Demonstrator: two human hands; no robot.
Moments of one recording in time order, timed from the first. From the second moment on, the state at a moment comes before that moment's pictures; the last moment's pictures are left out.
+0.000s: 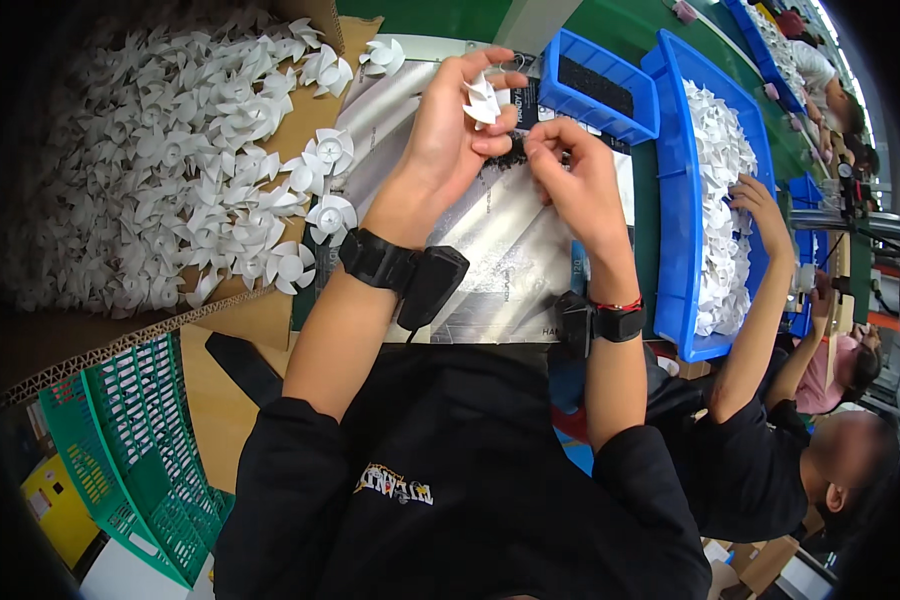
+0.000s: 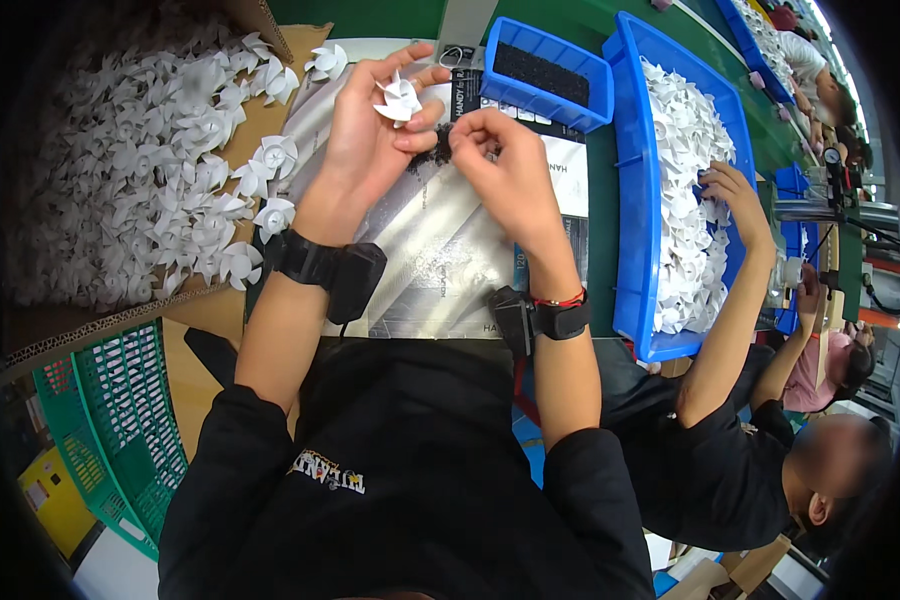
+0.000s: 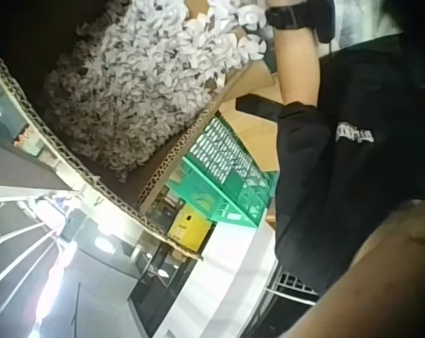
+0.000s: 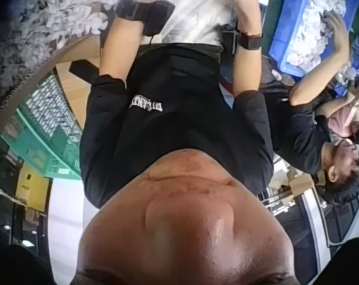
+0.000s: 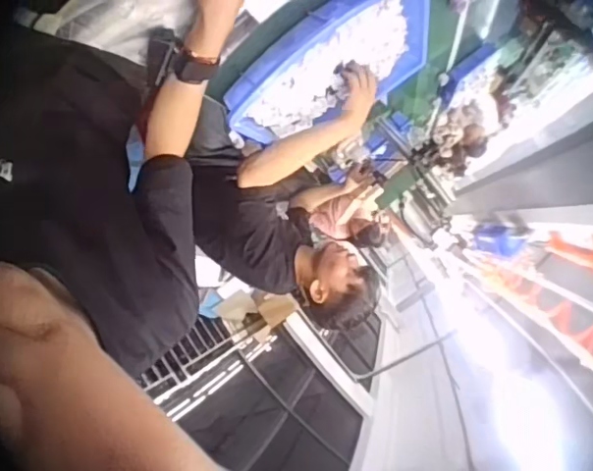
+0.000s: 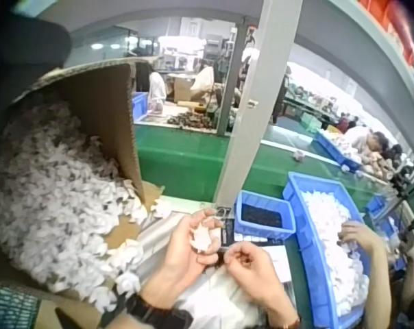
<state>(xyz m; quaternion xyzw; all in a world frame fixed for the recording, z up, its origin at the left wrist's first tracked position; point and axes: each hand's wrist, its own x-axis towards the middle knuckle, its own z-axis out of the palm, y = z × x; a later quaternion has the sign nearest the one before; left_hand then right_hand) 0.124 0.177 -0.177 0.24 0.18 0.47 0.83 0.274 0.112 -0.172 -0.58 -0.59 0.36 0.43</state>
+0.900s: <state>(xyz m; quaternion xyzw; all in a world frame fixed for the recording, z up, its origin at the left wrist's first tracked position) 0.139 0.164 -0.175 0.37 0.21 0.40 0.82 0.252 0.108 -0.168 -0.46 -0.46 0.45 0.61</state>
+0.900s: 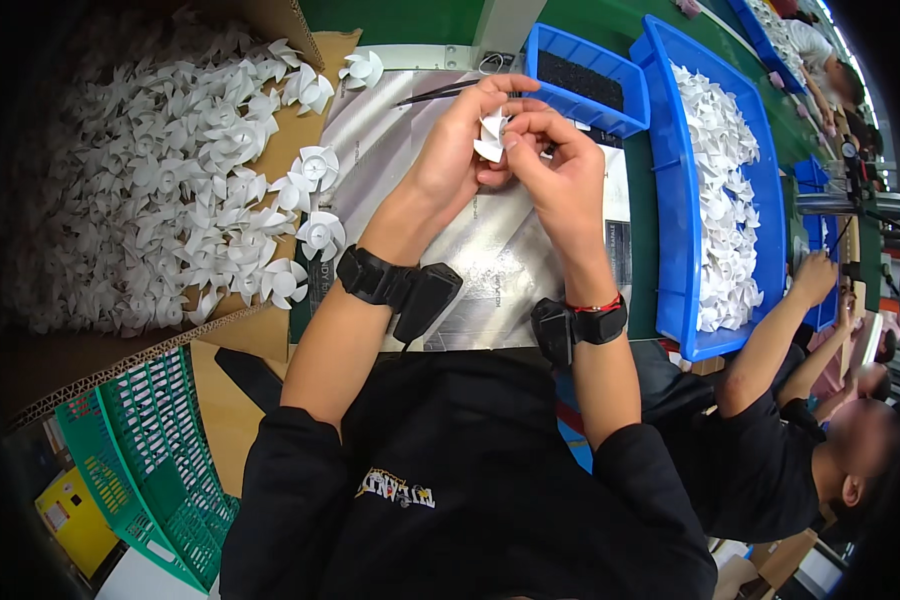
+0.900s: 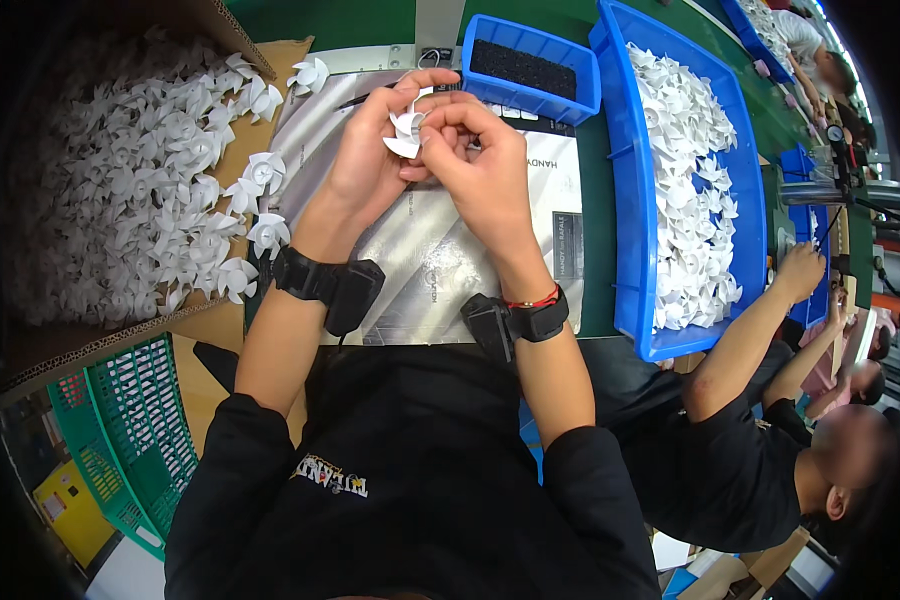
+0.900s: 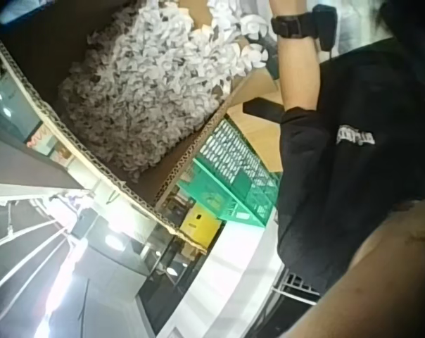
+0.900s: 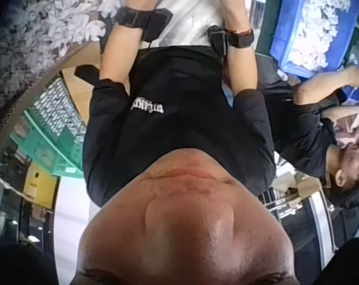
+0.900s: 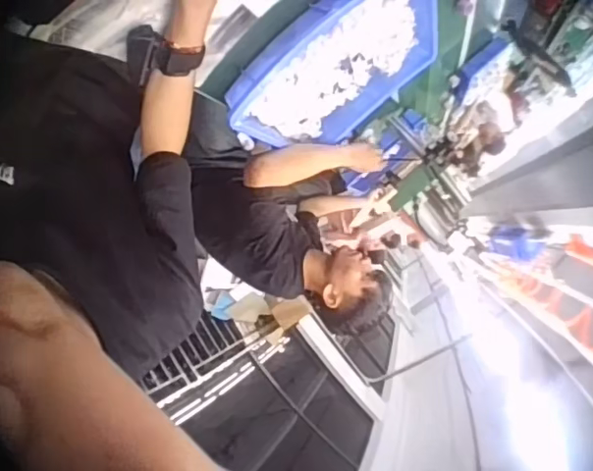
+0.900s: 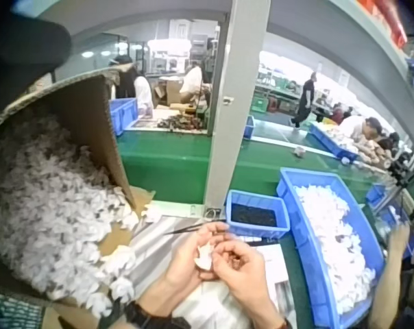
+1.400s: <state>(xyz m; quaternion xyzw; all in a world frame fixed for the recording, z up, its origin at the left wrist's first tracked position) 0.135 0.159 -0.162 0.52 0.30 0.34 0.72 0.285 0.103 -0.166 -0.45 -0.53 0.43 0.57</state>
